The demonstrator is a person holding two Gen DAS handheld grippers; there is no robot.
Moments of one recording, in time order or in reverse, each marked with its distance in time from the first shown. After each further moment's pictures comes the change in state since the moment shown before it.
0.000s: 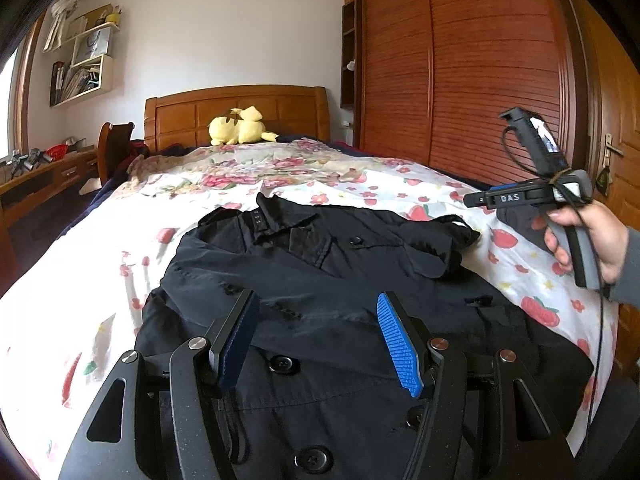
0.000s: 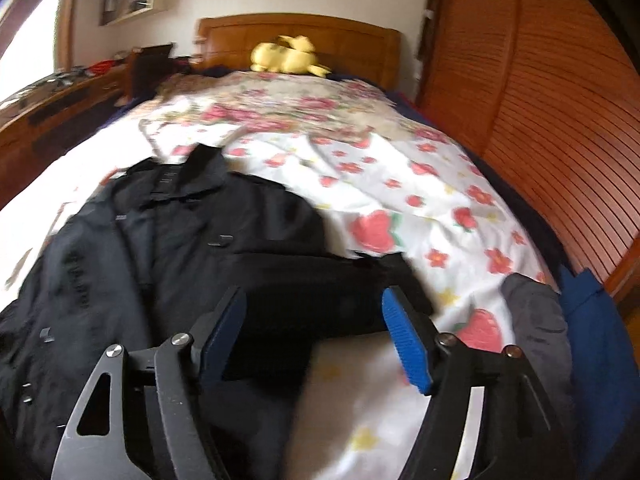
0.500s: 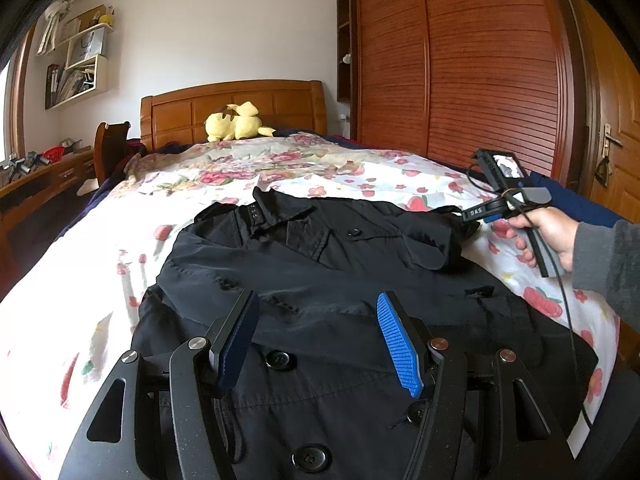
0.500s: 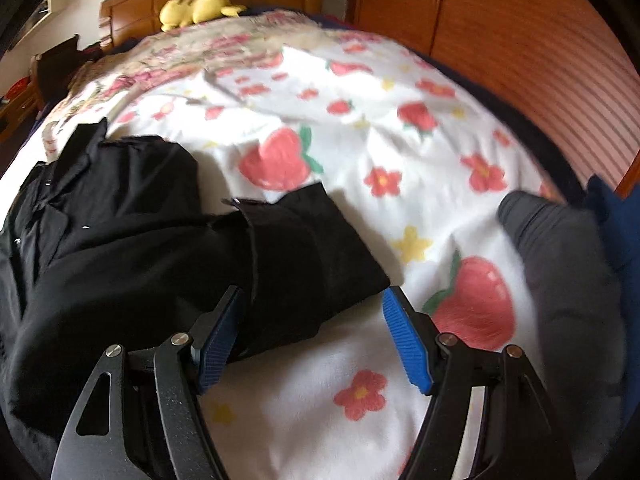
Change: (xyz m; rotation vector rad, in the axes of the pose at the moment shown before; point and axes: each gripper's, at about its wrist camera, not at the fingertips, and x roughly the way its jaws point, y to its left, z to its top) left arm 0.004 0.000 -0.001 0.018 0.021 0.000; right arm 0.113 -0.079 -0.015 0.229 0.242 -0.093
